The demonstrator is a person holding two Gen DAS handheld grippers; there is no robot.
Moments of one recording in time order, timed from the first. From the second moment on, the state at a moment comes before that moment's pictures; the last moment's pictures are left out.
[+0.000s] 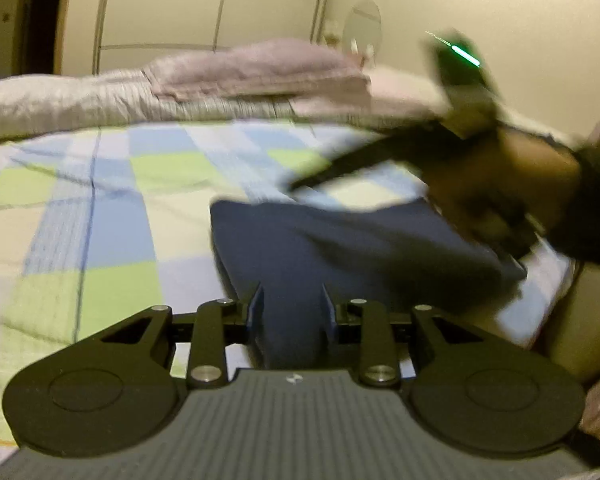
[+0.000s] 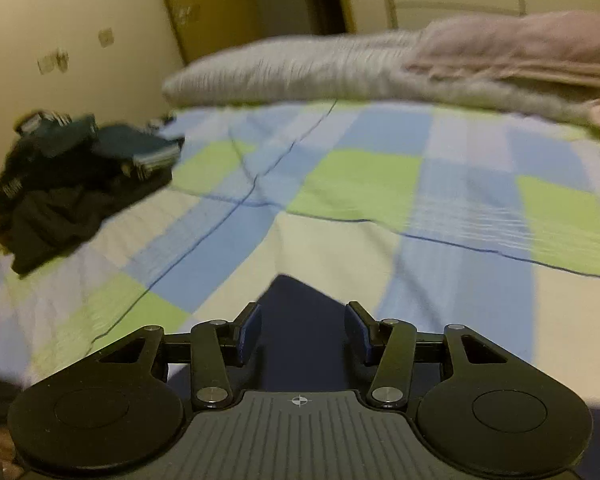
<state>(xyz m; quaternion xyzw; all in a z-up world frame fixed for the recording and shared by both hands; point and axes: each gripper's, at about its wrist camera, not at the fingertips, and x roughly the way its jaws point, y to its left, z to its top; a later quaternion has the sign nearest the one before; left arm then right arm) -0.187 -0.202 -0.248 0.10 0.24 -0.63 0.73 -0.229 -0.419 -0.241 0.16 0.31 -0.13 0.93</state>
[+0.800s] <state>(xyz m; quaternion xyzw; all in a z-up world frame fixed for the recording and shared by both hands) -0.215 -0.246 -0.247 0.24 0.23 -0.62 0.71 -0.499 -0.386 -0.280 0.20 0.26 -0.25 0.91</state>
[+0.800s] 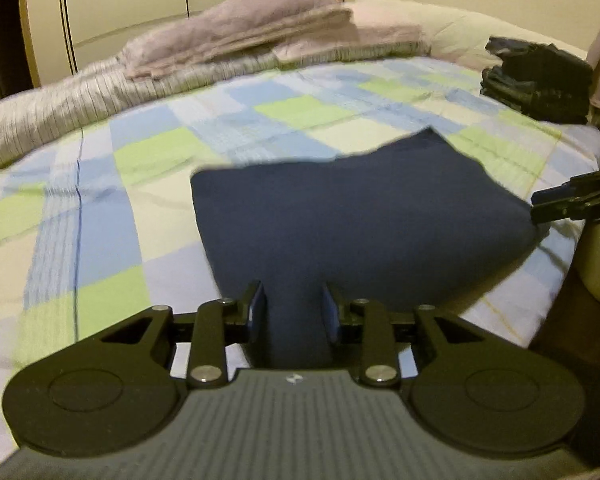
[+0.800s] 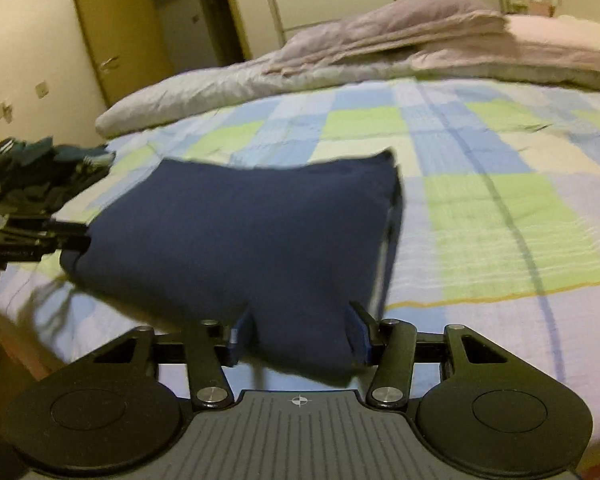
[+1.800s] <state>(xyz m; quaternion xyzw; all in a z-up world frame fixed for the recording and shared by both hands) -0.262 -0.338 -0.266 0.30 0.22 -0.67 0.64 -0.420 -0.511 -0.299 0.12 0.33 -0.27 0.90</state>
